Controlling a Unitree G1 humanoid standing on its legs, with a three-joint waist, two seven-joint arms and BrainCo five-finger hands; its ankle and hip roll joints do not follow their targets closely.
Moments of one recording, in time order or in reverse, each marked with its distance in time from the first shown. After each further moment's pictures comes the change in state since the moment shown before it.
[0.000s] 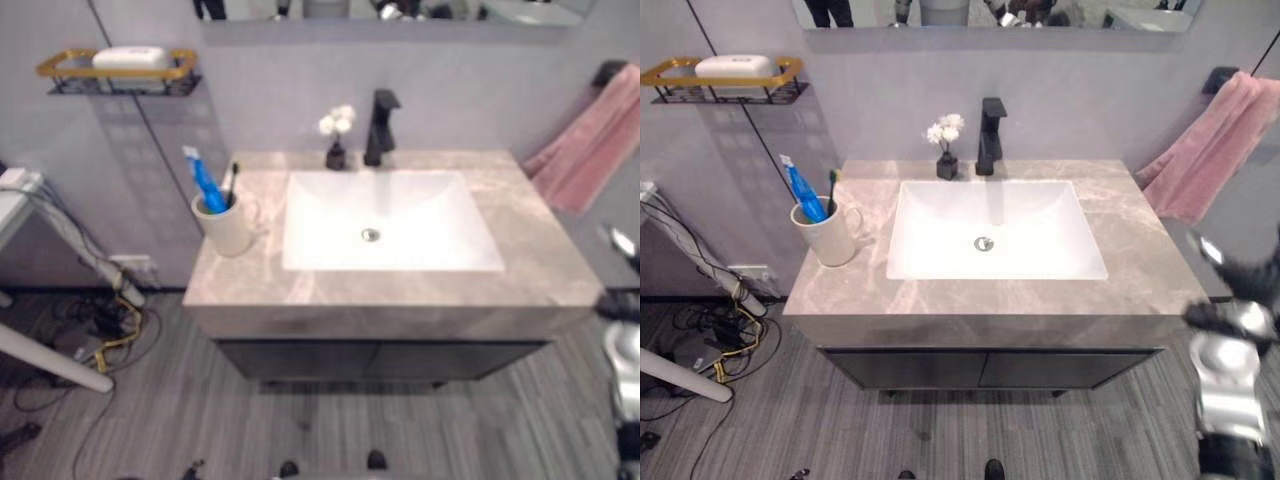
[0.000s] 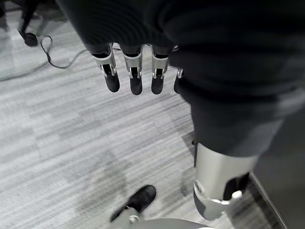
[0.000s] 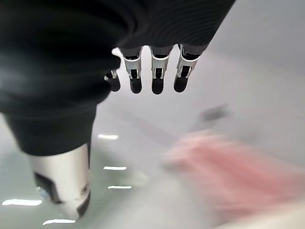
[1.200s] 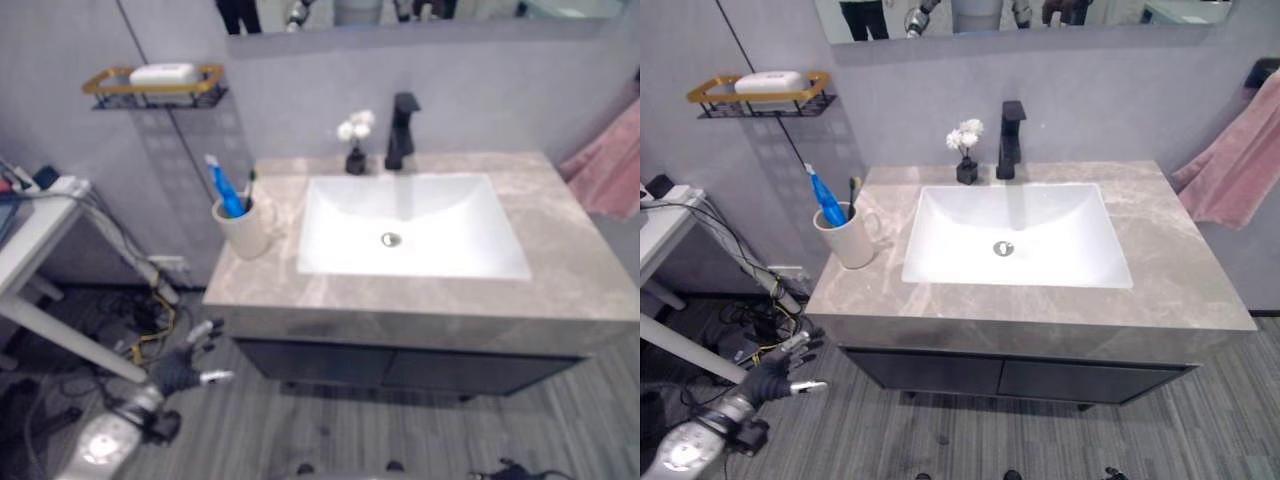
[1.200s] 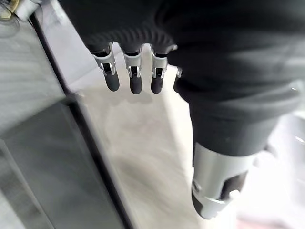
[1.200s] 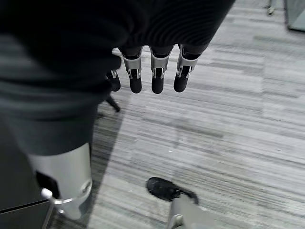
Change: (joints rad) left arm 0.328 0.493 0.172 -1.460 -0.751 0.007 -0.453; right arm -0.051 0.263 0.481 0.927 -0.135 0.205 0.432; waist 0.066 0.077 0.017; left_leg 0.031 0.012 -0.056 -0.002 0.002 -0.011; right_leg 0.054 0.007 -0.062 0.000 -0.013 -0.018
